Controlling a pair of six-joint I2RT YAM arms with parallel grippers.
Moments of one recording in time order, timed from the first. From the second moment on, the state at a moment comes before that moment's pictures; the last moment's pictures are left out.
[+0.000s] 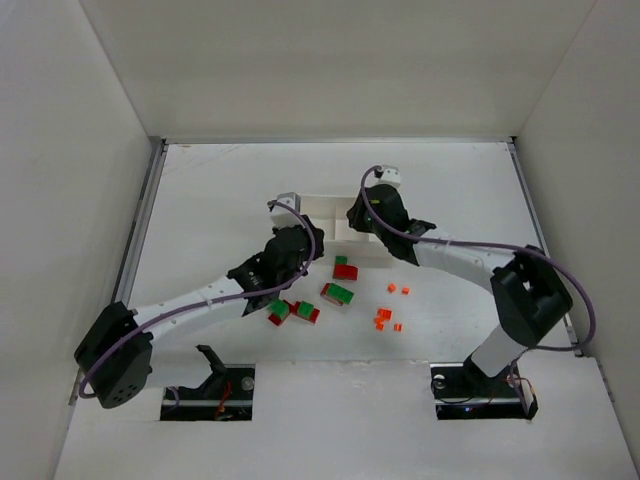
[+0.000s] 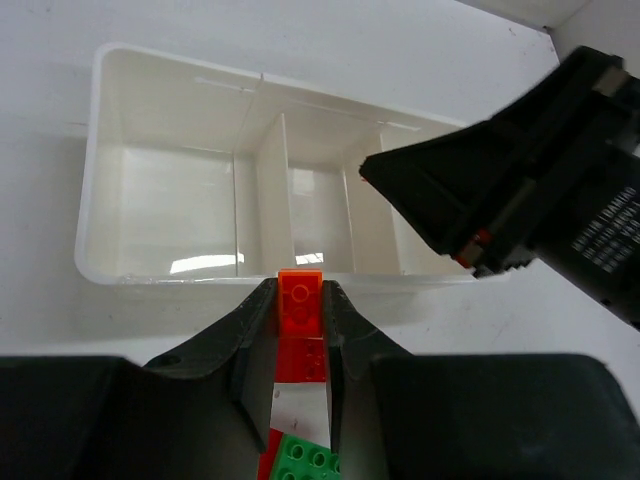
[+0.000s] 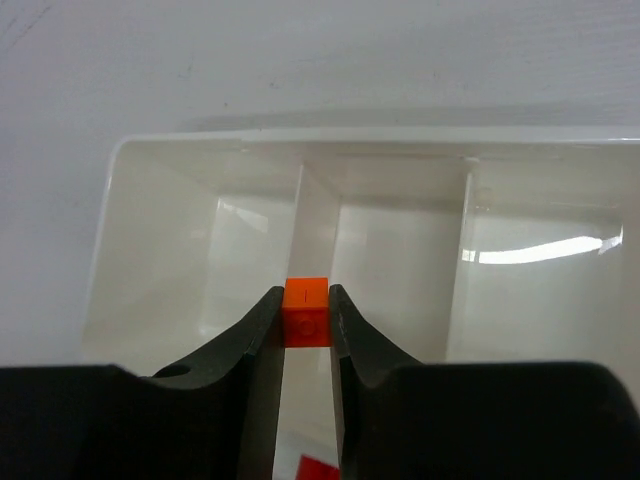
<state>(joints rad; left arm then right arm) -0.87 1.21 0.69 0.18 -0.50 -0.65 0.67 1.60 1.02 0.10 0.30 0.62</state>
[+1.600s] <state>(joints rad) -1.01 1.64 0.99 0.17 -0.43 -0.52 0.75 1.08 0.38 -0.15 0.54 0.88</state>
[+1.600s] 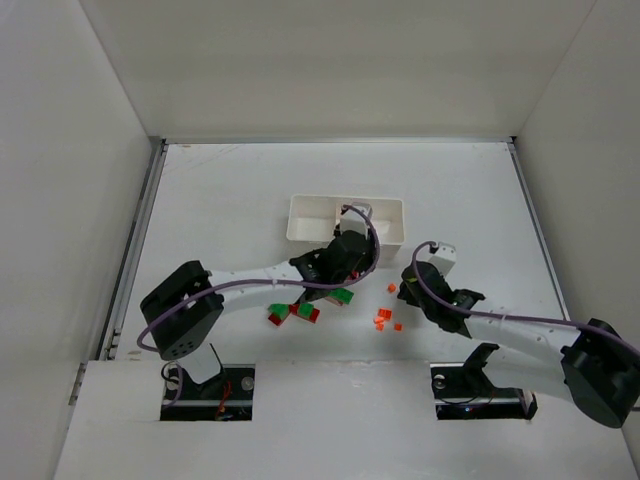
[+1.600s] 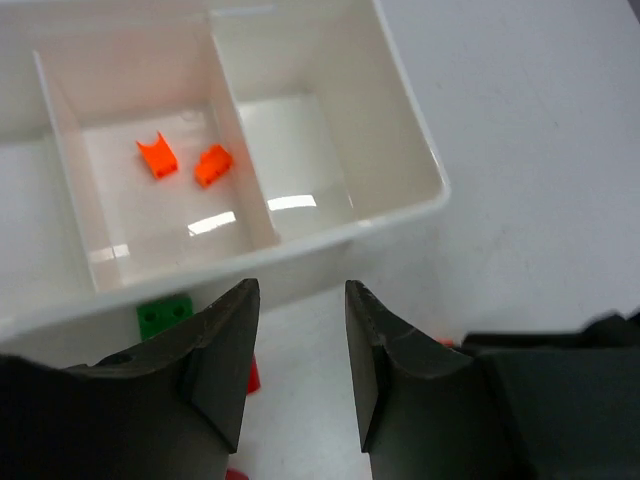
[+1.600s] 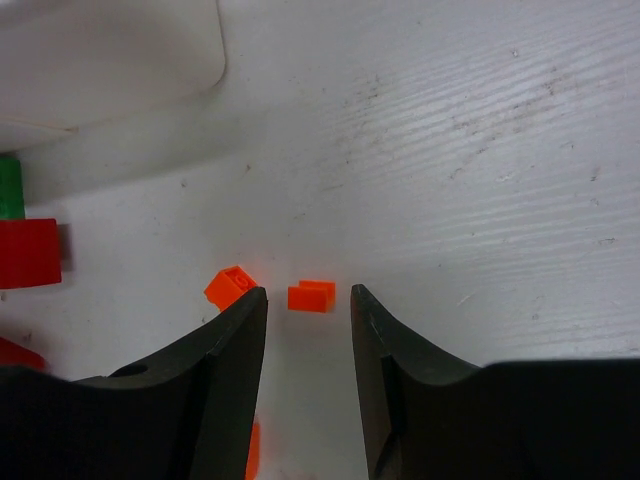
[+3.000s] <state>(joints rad) -1.15 1.72 0.91 0.23 -0.27 -0.56 0.55 0.76 0.44 -0.28 0.50 0.82</state>
